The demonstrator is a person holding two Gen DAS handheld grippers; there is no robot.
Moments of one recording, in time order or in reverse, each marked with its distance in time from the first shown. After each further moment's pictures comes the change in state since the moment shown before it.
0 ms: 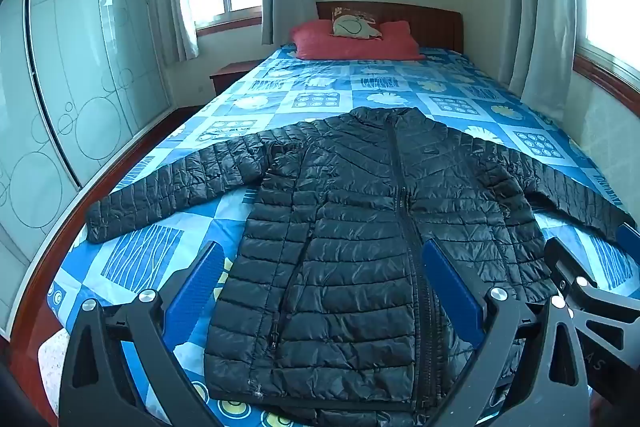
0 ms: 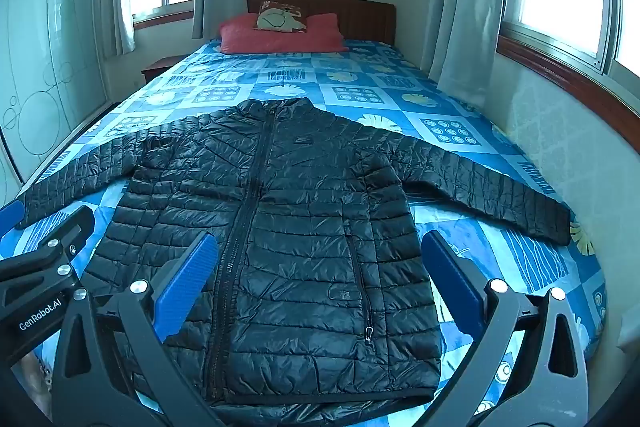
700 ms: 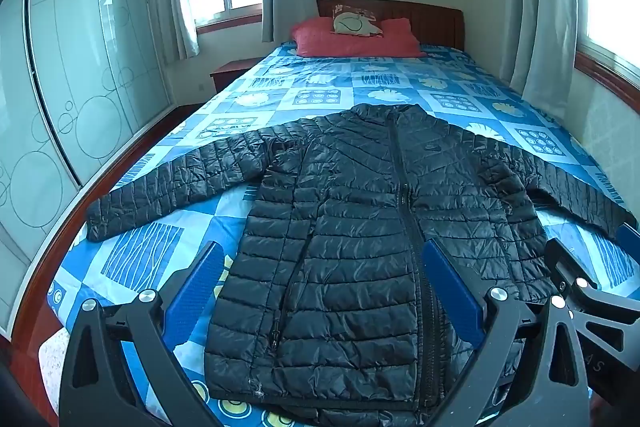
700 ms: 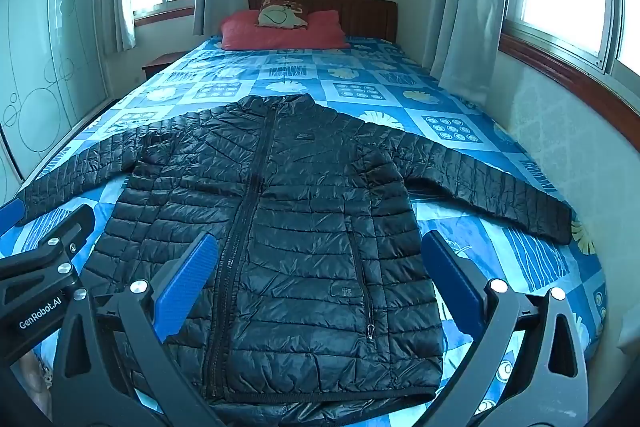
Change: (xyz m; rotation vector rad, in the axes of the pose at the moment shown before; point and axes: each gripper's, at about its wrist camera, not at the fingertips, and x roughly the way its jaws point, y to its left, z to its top) left arm 0.002 0.002 -0.004 0.010 0.015 0.012; right arm 0.002 0.005 -0.004 0.003 0.011 0.004
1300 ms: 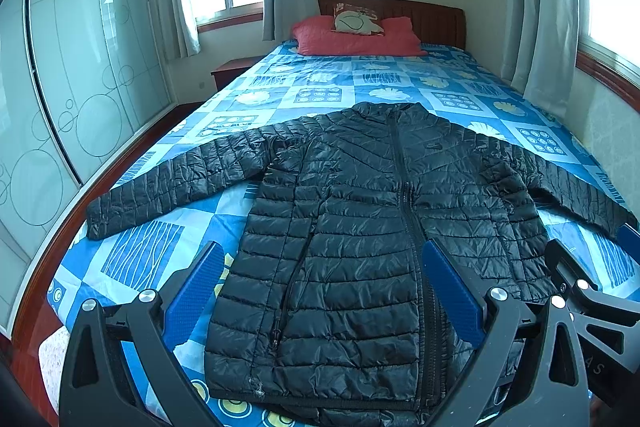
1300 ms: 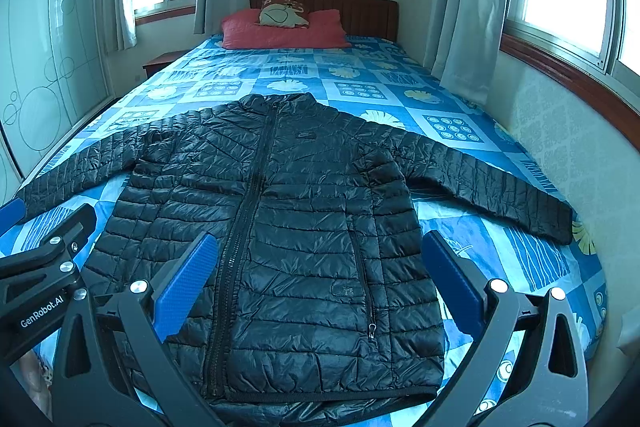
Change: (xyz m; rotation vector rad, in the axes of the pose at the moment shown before) left arm 0.003 0.000 -0.005 -0.001 0.001 0.003; right arm 0.002 0.000 -0.002 -0.003 0.001 0.001
